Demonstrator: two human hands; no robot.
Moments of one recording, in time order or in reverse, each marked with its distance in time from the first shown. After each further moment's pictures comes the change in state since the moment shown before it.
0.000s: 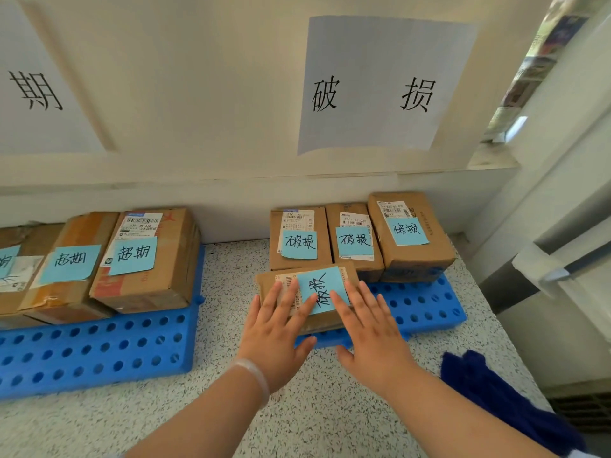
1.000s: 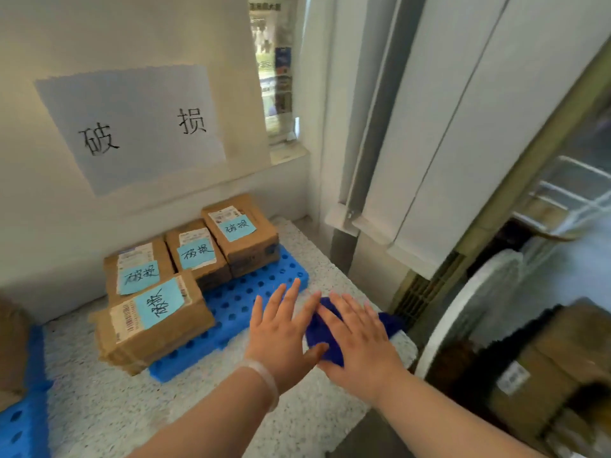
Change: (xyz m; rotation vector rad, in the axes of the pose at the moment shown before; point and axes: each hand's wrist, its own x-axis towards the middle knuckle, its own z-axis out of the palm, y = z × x) left_hand -0.016 0.248 -0.036 0.022 -0.111 0.429; right_hand -0.224 0.089 -0.048 -0.003 0.089 0.450
